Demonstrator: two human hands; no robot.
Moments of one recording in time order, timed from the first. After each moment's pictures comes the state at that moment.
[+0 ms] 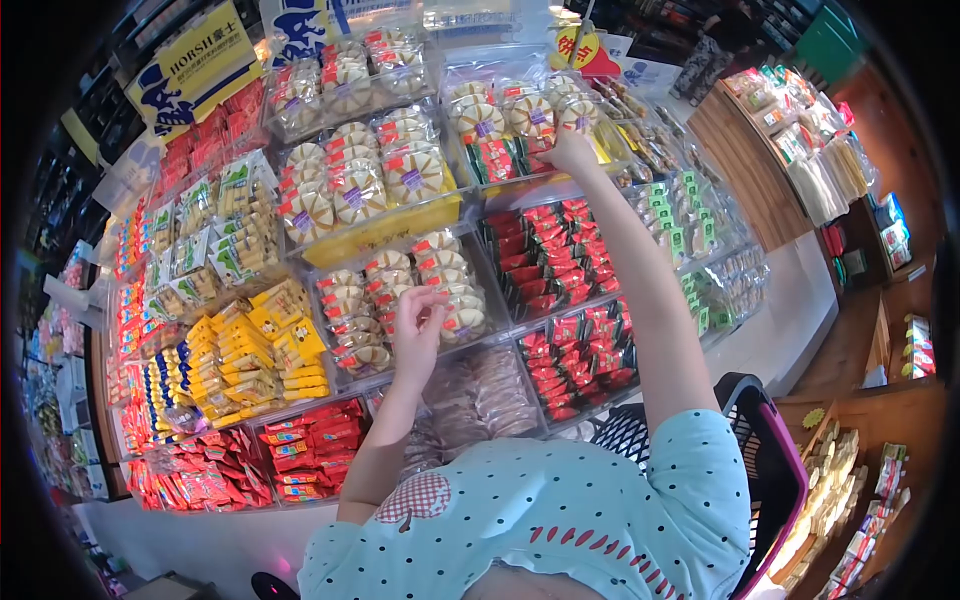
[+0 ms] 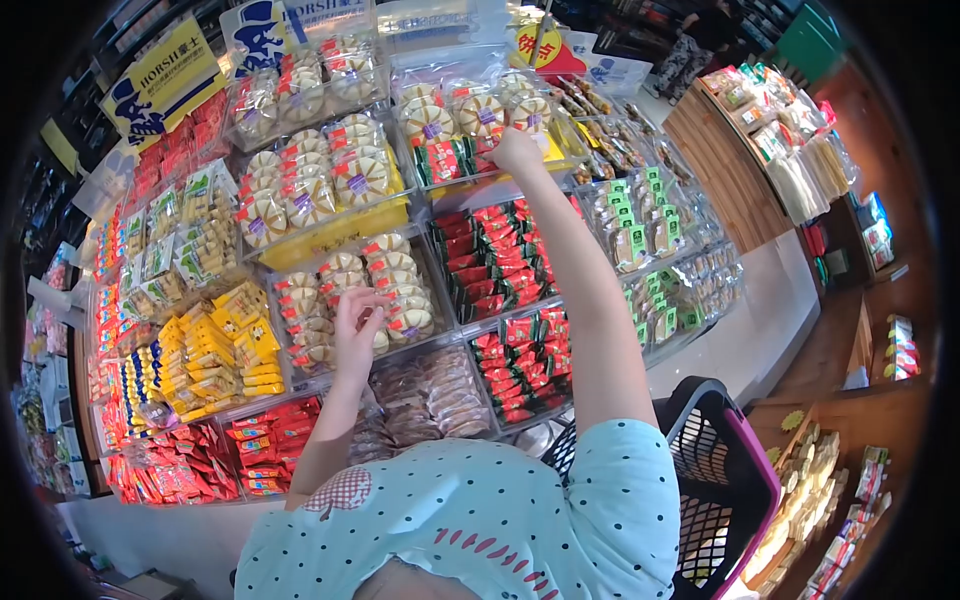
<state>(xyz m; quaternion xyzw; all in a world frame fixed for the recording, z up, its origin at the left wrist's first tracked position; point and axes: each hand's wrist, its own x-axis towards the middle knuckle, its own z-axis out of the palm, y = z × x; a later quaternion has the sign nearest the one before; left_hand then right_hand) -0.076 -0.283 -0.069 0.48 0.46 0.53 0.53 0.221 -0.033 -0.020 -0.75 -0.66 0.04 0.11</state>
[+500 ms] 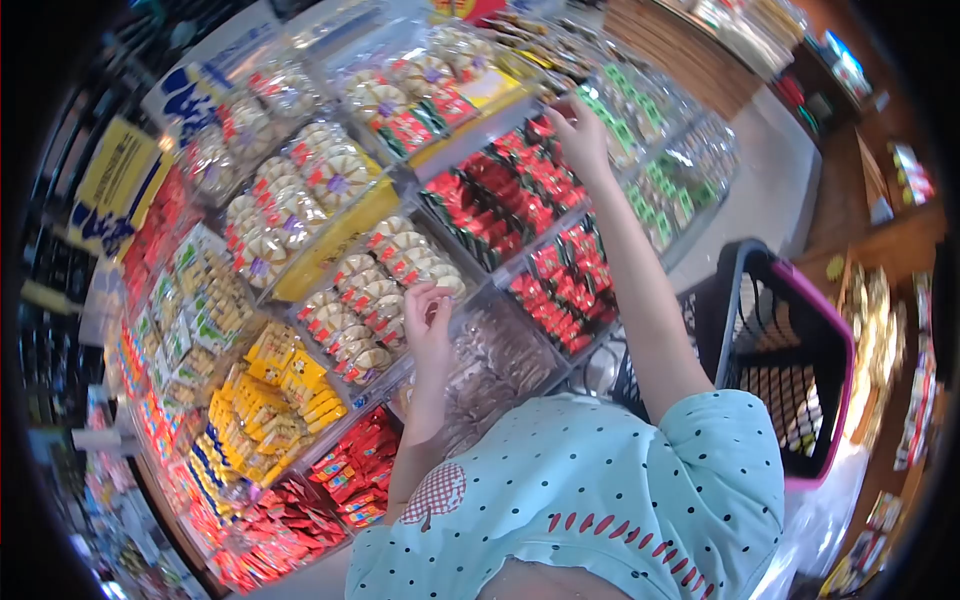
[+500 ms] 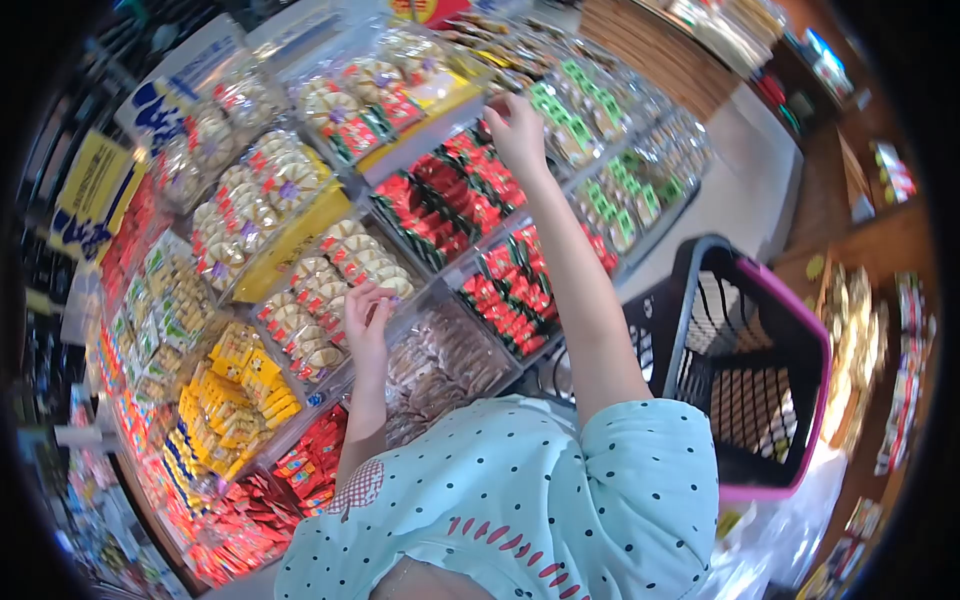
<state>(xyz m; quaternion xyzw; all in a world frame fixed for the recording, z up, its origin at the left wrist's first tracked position) -0.054 -0.310 -0.095 0.52 0.41 0.47 0.58 0.253 -0.219 -0.017 -0.69 -0.48 0.04 0.54</state>
